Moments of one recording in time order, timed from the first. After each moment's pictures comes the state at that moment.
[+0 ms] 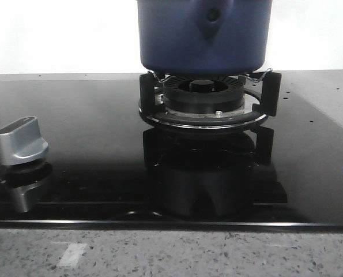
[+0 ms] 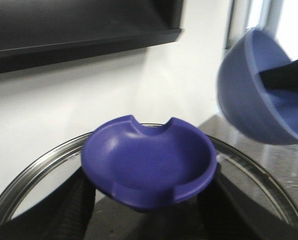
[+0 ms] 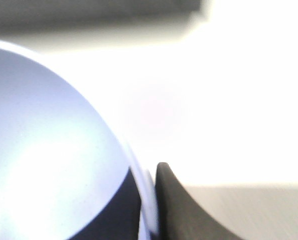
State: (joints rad) left arm -0.22 1.52 -1.40 -1.61 0.79 1.65; right arm -0.06 1.27 -1.26 0.23 0.35 -0.15
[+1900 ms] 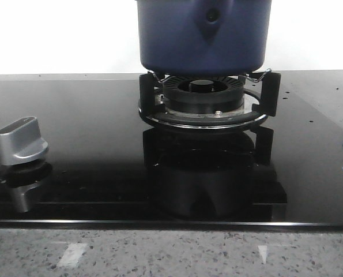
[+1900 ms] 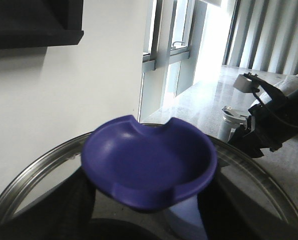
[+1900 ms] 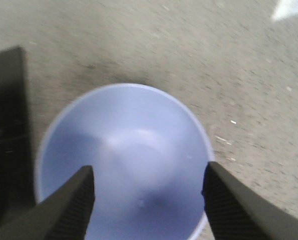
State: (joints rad) left arm -0.41 1.57 -1.41 -1.73 0.82 1.67; right arm -0.41 1.21 -1.20 0.31 0.93 -0.21
